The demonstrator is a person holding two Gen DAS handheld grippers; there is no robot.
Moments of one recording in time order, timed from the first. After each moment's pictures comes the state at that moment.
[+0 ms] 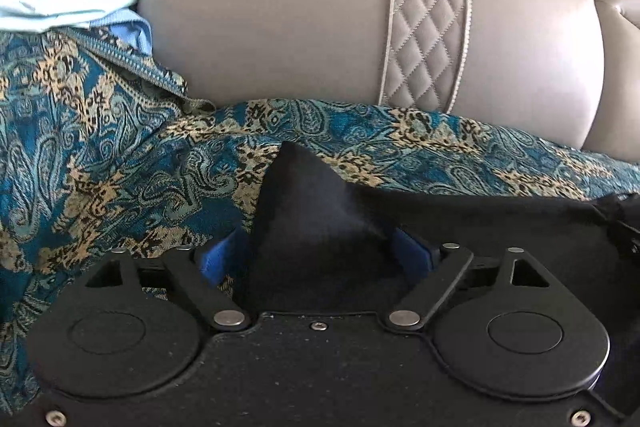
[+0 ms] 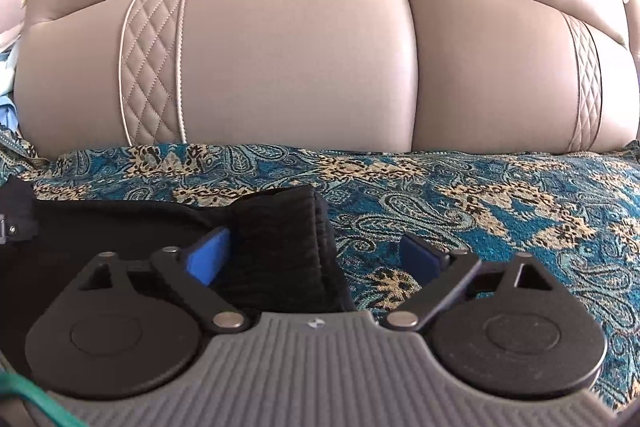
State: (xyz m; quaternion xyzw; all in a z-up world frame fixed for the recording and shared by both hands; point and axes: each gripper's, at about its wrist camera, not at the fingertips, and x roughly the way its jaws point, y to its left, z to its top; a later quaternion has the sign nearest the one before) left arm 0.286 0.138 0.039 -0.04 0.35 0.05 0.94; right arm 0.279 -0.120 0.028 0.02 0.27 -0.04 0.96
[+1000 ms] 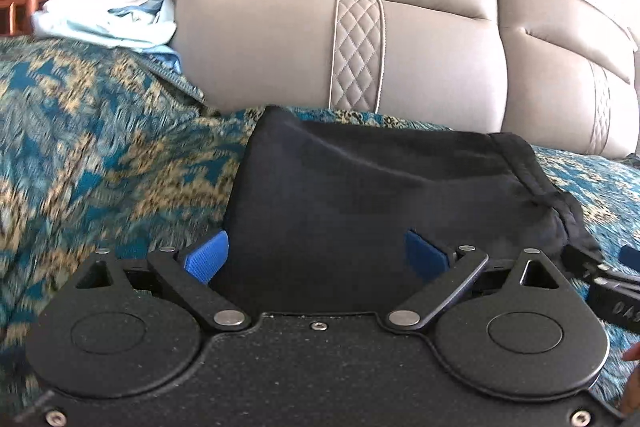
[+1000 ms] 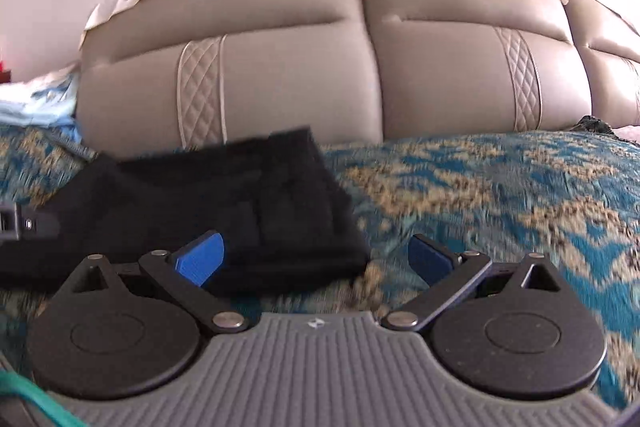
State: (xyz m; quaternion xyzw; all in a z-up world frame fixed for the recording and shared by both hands) left arm 0.072 0.102 0.043 -0.05 0.25 0.02 0.97; right arm 0.087 -0.104 0.011 0.05 0.18 -0.04 0.98
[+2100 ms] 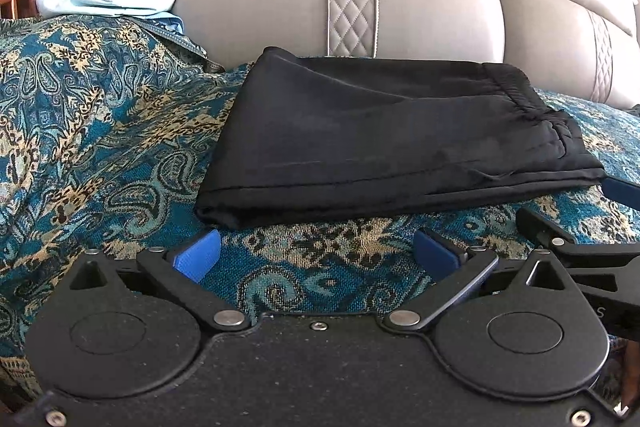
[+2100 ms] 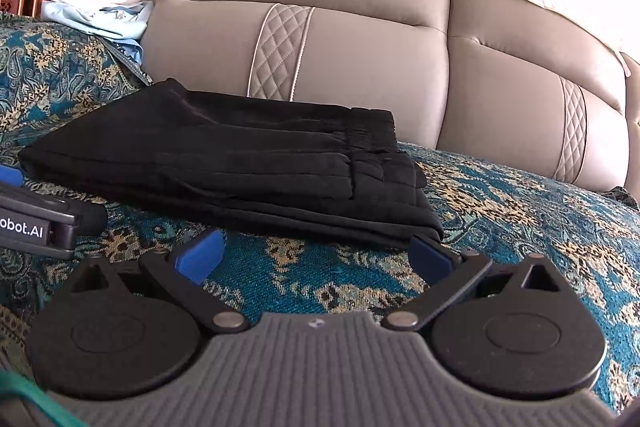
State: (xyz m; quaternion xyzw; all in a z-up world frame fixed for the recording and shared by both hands) left arm 0.045 0.080 0.014 -0.01 0.30 0.03 0.95; right arm 0.074 -0.055 -0.002 -0.08 0.19 0.03 0.98
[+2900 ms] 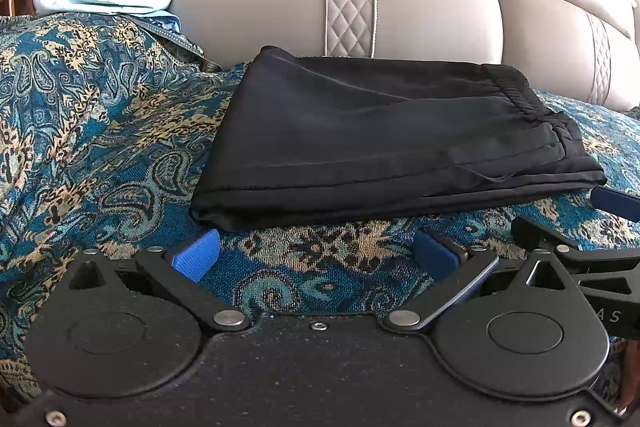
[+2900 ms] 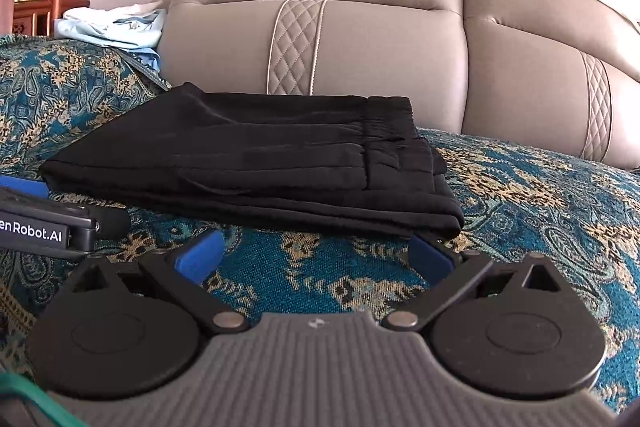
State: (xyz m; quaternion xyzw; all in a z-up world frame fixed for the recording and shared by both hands) left arm 0.048 0.083 0.013 -0.02 0.30 0.03 0.95; right arm 0.078 -0.067 -0.002 -0.04 0.21 0.07 0.97
